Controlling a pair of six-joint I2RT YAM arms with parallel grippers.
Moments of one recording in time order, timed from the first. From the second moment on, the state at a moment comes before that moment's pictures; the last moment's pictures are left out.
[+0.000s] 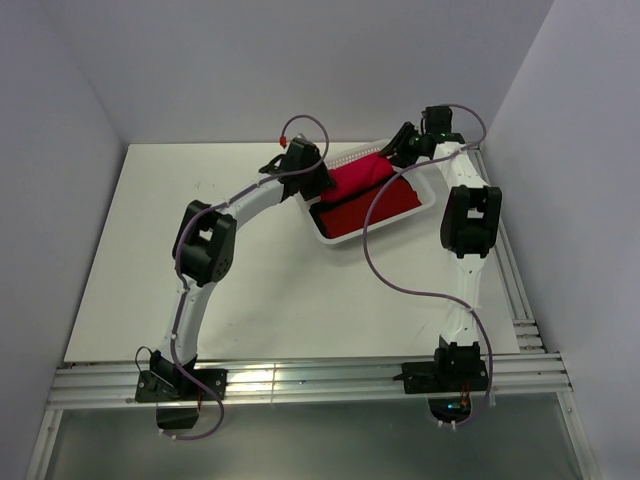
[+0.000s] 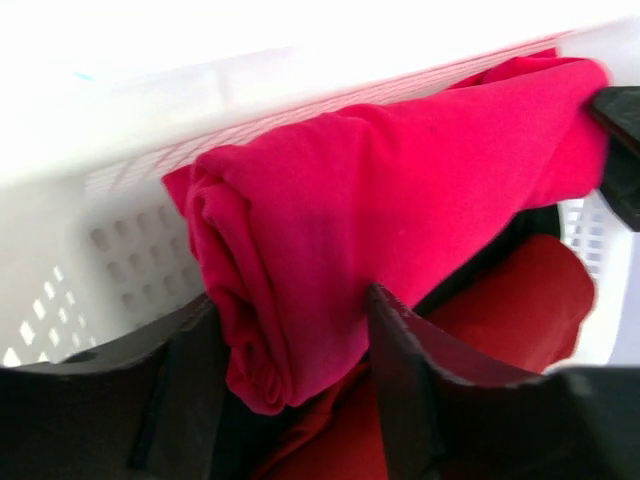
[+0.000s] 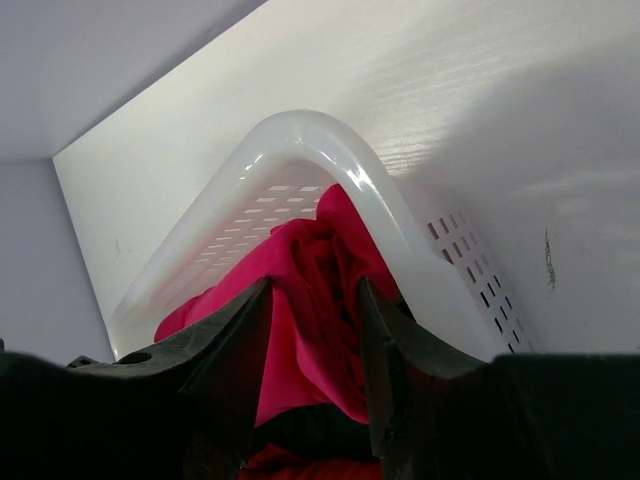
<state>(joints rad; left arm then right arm) -0.55 2.29 1.90 -0.28 0.02 -0.92 -0.03 2.39 2.13 -0.51 -0.48 0.64</state>
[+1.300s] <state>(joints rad) -0.55 2.31 2.14 -0.61 -0.10 -0.87 -0.04 2.36 2.17 -0.56 -0.41 0.61</state>
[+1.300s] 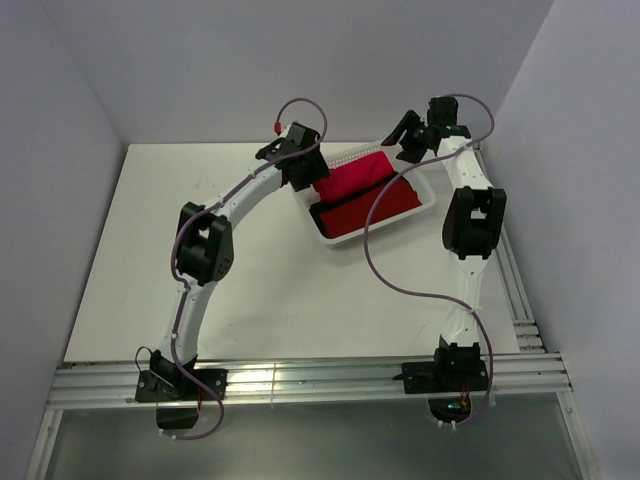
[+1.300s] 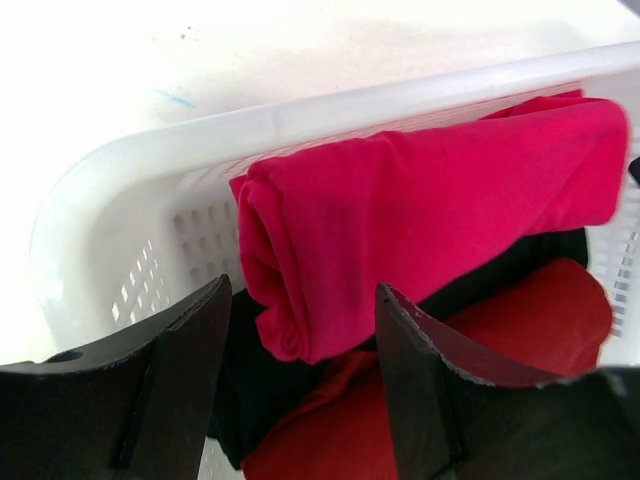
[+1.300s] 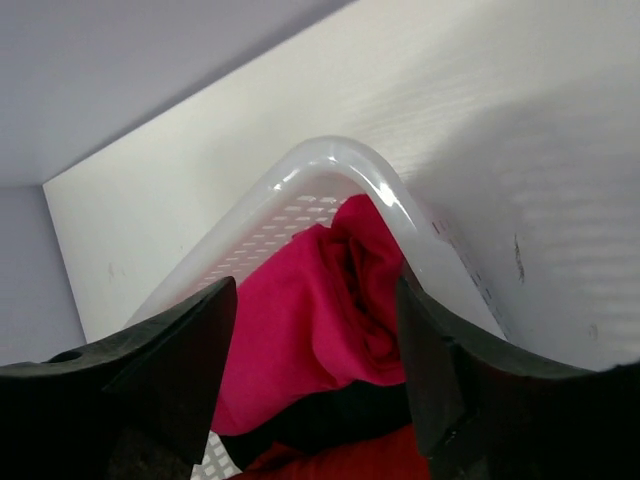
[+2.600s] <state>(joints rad) -0.54 0.52 0.77 -0.47 -0.23 -0.86 -0.03 0.57 0.87 -0.65 -0.34 0.68</state>
